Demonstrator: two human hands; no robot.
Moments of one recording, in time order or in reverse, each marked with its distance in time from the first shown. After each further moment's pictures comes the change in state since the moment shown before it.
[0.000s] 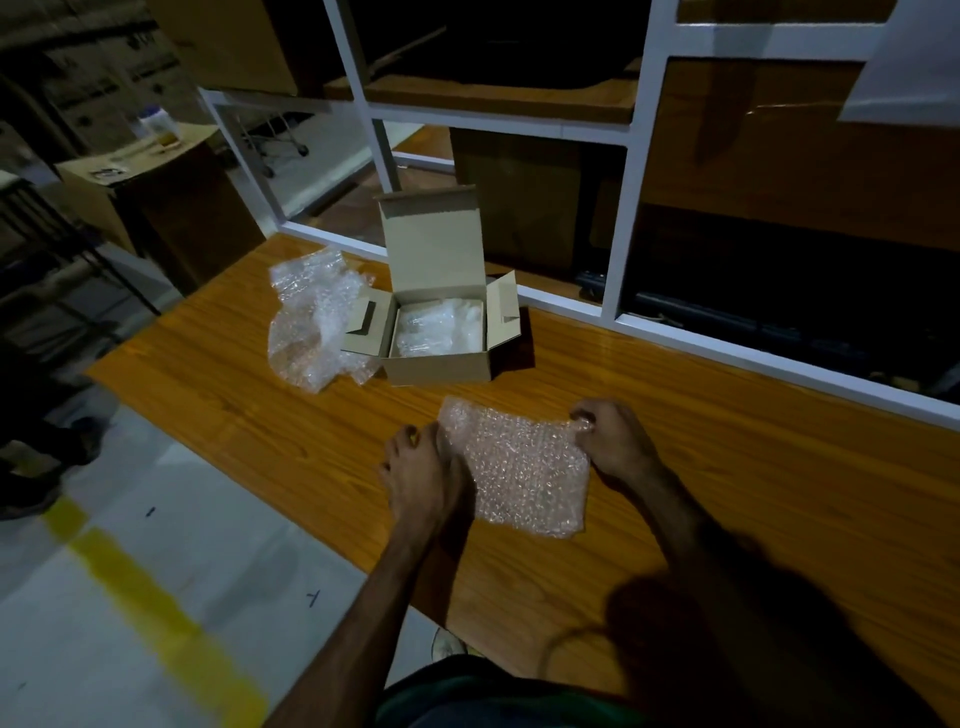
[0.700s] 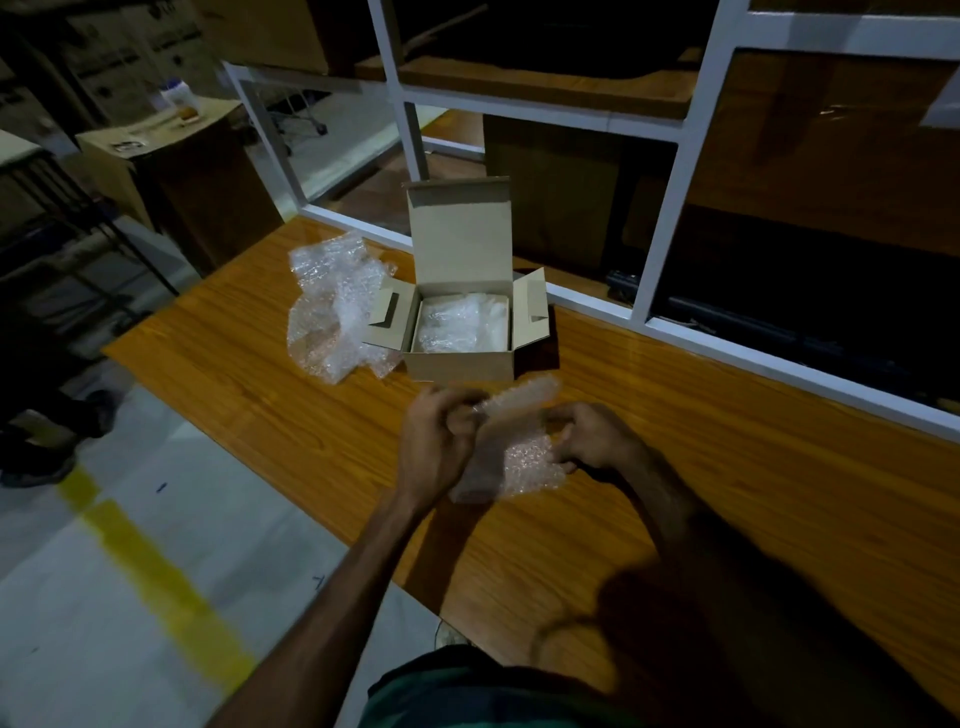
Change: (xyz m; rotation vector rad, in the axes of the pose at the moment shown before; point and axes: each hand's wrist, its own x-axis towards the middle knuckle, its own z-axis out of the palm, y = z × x) left_hand 0.033 0.008 -0.051 -0.488 0.147 0.425; right_hand 0.014 -0.052 0.007 0.144 -0.346 -0.066
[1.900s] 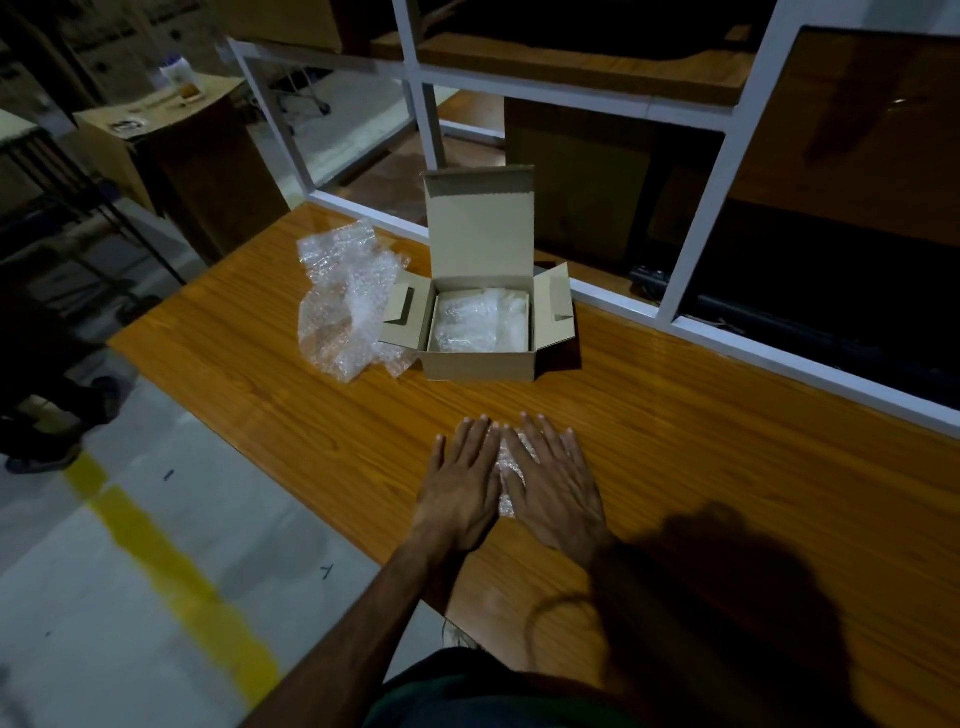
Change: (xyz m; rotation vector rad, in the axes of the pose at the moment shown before) left_hand -0.048 -0.061 0.034 0.572 -0.570 -0.063; right_hand 0.002 -0.007 0.119 -0.602 0.270 -0.195
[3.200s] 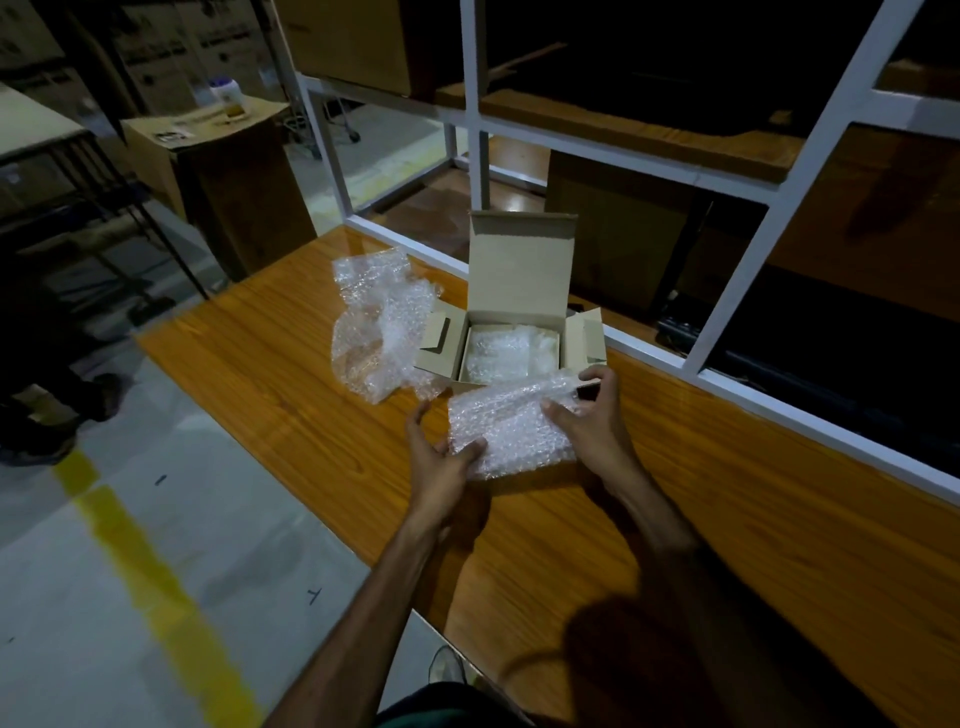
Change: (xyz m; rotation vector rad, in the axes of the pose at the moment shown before) left_hand 0.009 -0.019 -0.082 -1.532 0.473 -0.486; right_hand 0.071 -0.014 -0.111 1.021 0.215 0.292
